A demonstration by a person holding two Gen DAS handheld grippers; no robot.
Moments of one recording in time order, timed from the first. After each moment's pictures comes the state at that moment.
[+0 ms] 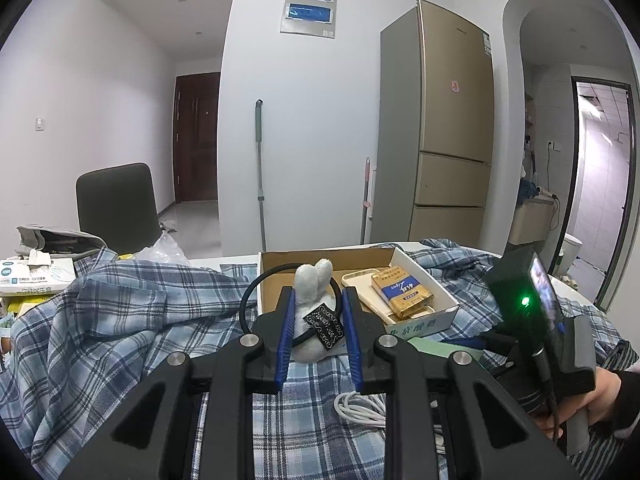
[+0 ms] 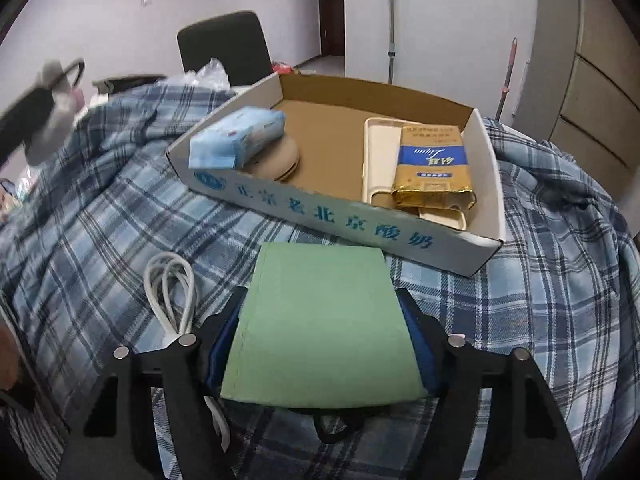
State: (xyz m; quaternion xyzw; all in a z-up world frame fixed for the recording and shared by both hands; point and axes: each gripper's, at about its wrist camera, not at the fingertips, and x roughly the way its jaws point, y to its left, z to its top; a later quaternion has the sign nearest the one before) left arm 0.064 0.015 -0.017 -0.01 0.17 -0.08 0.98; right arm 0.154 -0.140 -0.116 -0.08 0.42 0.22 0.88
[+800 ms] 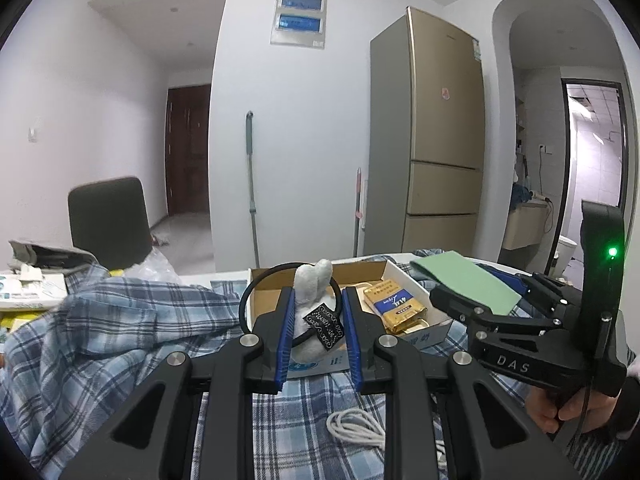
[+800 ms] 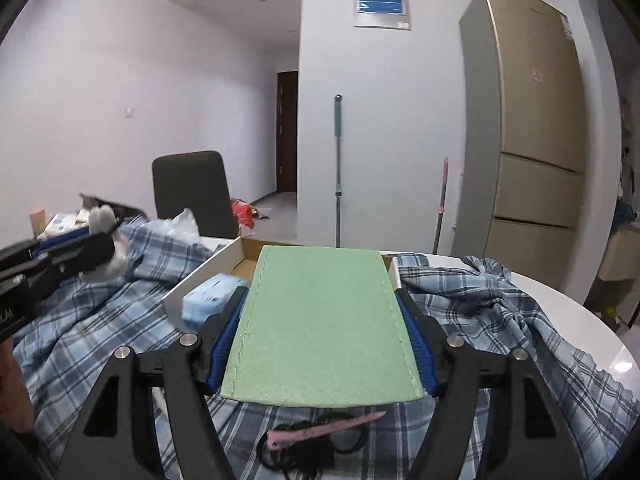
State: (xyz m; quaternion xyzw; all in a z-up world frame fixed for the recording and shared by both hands) left arm 0.075 0.010 -0.015 -0.01 0.16 -0.10 0.98; right arm 0.119 -0.161 -0.053 -0.03 0.17 0.15 0.97
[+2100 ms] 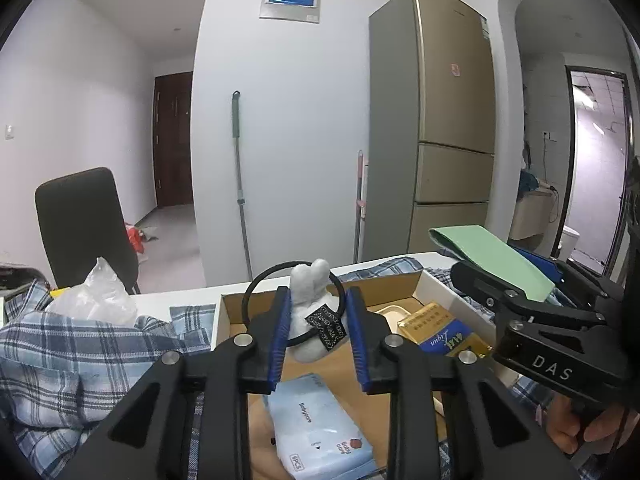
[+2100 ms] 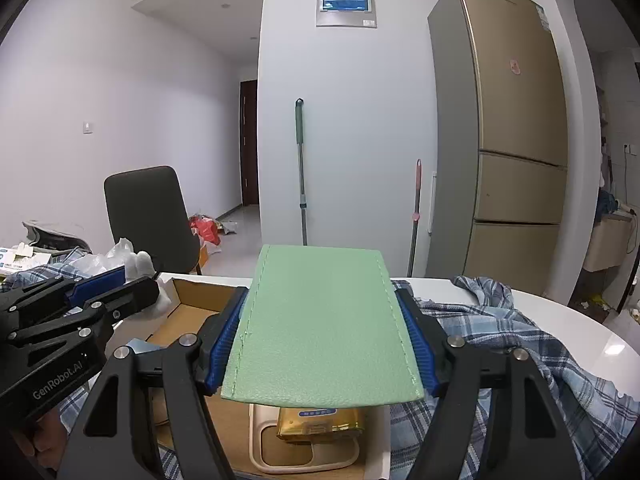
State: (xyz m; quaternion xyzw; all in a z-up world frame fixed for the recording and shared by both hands) left arm 0.214 -0.009 -0.046 0.00 0.18 -0.11 0.98; right arm 0.211 -0.161 -0.056 -0.01 0.16 0.08 0.98
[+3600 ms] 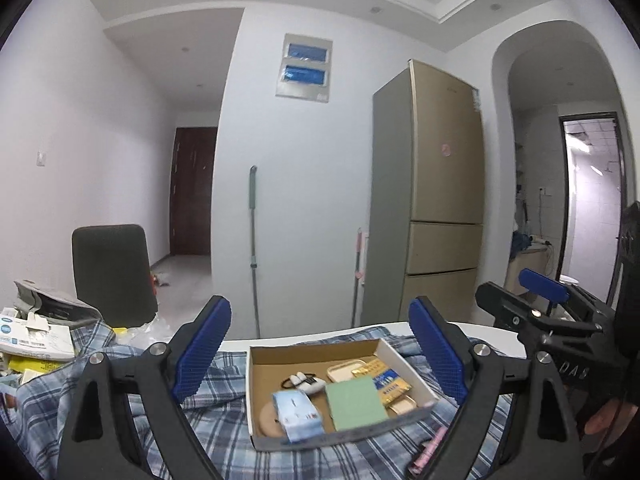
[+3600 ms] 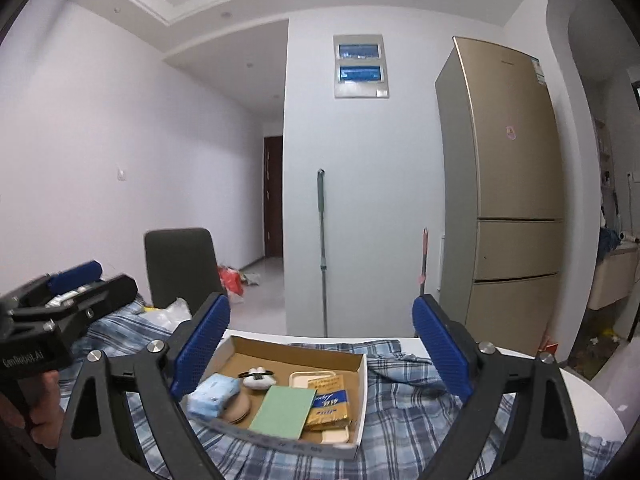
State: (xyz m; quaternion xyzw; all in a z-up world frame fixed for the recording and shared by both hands) left arm 0.053 0.001 0.046 -0.03 0.06 -0.09 0.99; right arm 0.078 -0.196 0.034 0.00 0.05 0.13 0.99
